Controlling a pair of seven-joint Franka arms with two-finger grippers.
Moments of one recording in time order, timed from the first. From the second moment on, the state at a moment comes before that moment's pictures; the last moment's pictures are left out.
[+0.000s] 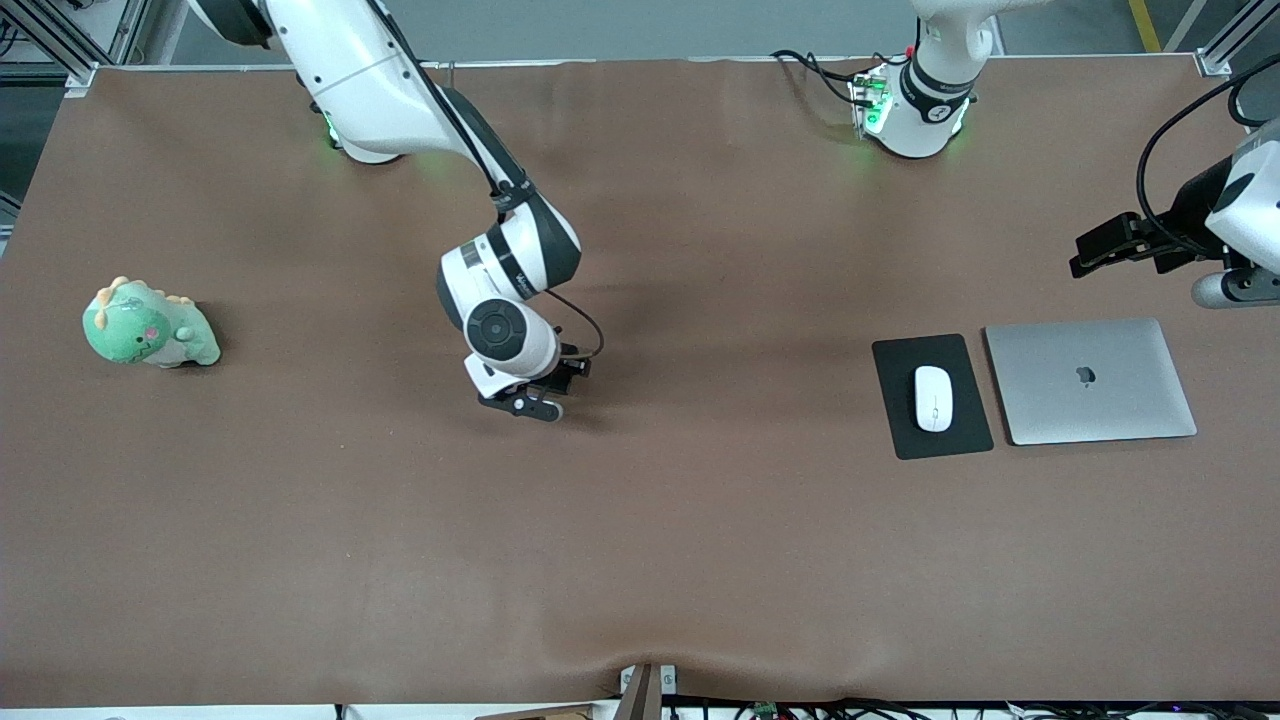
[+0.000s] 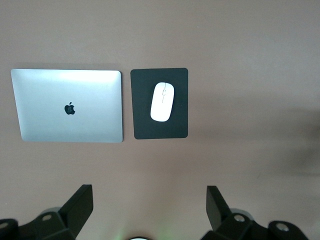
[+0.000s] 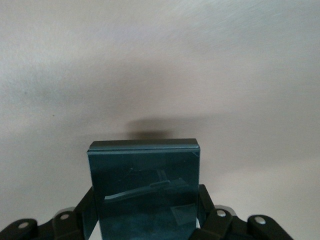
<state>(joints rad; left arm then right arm) 0.18 0.02 -0.23 -1.57 -0.04 1.52 -0.10 0.59 0.62 -0.03 -1.71 0.21 2.13 0.70</state>
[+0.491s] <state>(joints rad) -0.09 0.03 0.04 -1.57 -0.05 1.52 -0.10 0.45 0.43 -0.04 -1.83 0.21 2.05 0.60</state>
